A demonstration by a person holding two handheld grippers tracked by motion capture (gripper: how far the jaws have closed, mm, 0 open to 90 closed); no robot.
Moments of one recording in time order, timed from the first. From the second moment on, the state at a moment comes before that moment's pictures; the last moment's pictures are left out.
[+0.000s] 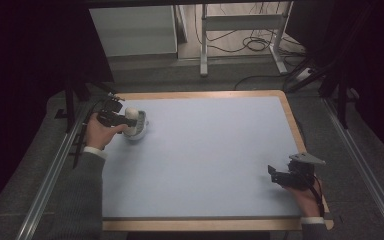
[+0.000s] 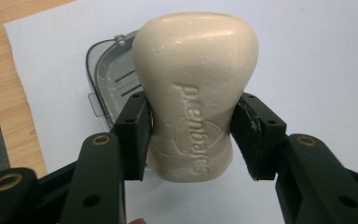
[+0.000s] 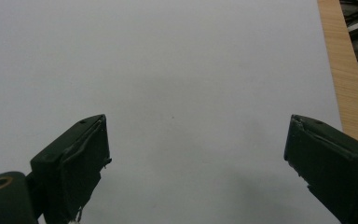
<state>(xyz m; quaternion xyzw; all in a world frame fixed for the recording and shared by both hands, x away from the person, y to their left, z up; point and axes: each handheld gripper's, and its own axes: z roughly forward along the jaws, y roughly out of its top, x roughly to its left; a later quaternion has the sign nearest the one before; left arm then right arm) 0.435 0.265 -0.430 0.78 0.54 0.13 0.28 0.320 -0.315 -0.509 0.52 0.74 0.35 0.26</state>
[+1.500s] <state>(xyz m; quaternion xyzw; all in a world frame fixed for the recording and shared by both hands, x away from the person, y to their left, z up) 0.466 0.240 -0.462 0.77 0.56 0.12 0.29 0.322 -0.316 -0.512 0.52 0.74 0.34 0.26</state>
